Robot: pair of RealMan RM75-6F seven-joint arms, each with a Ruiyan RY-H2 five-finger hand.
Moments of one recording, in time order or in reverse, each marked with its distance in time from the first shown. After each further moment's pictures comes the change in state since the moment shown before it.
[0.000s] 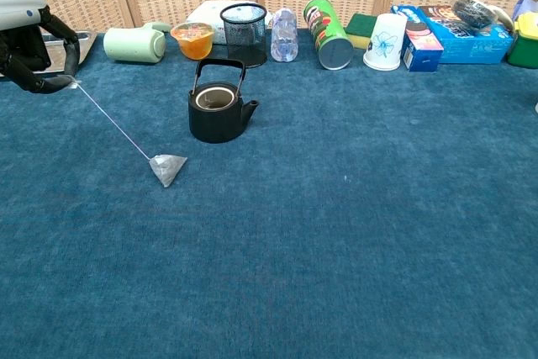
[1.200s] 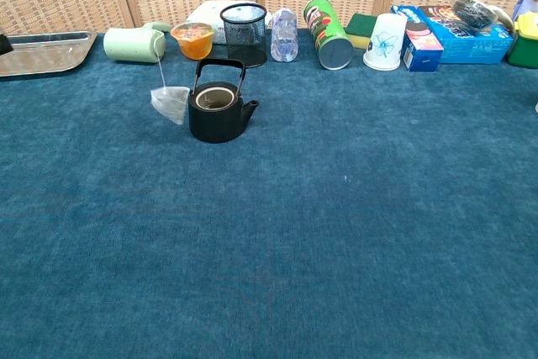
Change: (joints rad) left arm -0.177 0.019 -0.156 -0.006 -0.060 -0.048 -0.061; right arm 0.007 -0.004 -0.017 -0.004 -0.002 -0.011 -0.002
